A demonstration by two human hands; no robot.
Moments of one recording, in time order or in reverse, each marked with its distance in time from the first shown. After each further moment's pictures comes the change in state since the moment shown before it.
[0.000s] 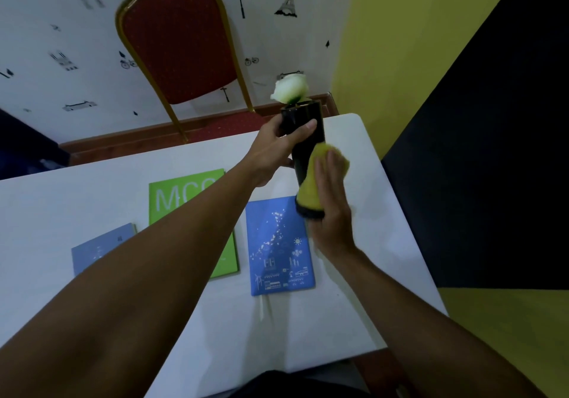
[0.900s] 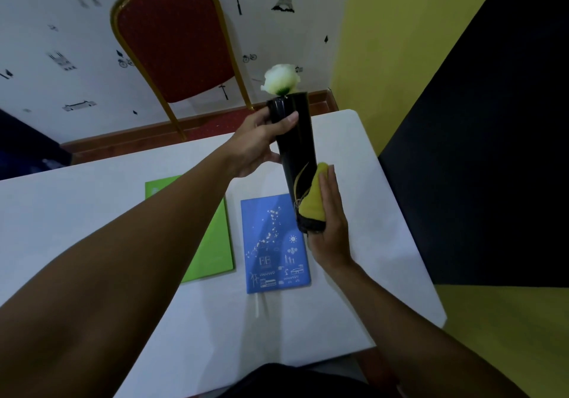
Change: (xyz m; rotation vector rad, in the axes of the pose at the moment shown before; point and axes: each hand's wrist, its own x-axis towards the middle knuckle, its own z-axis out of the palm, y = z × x) left_hand 0.004 0.011 -0.018 -0.096 -0.124 -0.097; right_hand -0.029 0.001 -0.008 0.221 -0.040 0.227
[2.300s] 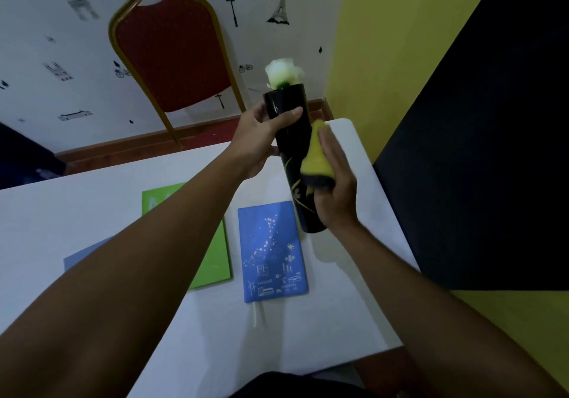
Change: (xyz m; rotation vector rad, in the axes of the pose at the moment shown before) left_hand -0.001 0.021 0.021 -0.060 0.153 0.108; right_hand 0.080 -0.030 -0.021 0.056 0.099 -0.087
